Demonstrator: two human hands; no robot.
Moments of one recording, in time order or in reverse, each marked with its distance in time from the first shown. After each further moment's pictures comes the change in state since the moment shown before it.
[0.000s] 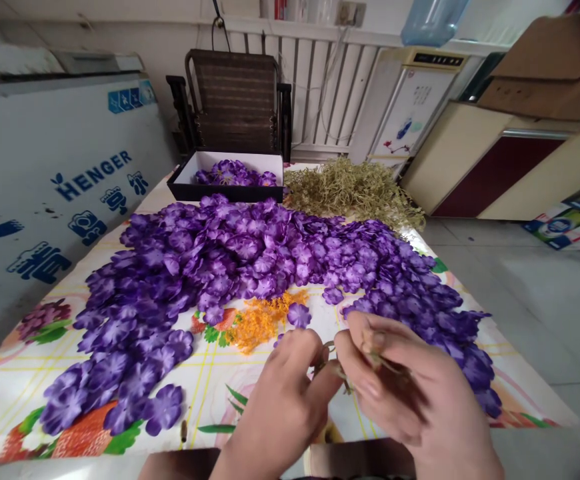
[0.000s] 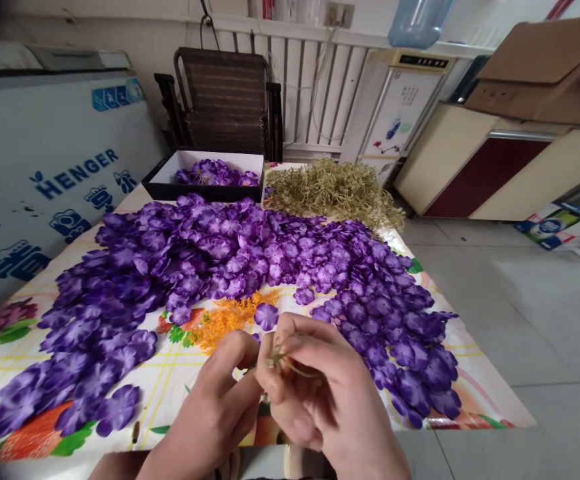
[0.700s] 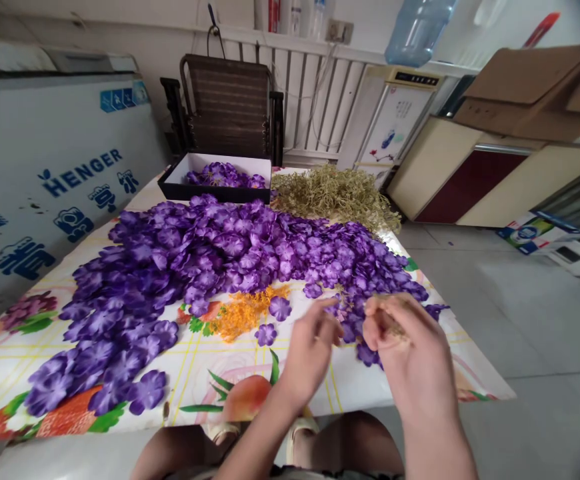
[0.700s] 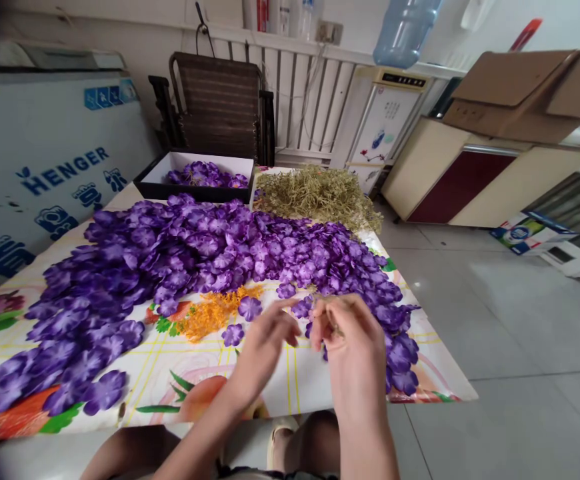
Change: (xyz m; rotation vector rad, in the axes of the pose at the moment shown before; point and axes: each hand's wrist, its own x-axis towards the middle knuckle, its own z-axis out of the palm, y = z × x) left_hand 0.025 0.014 0.075 -0.745 -0.001 -0.555; right_hand -0.026 -0.019 -0.036 -0.487 0.621 -0.591
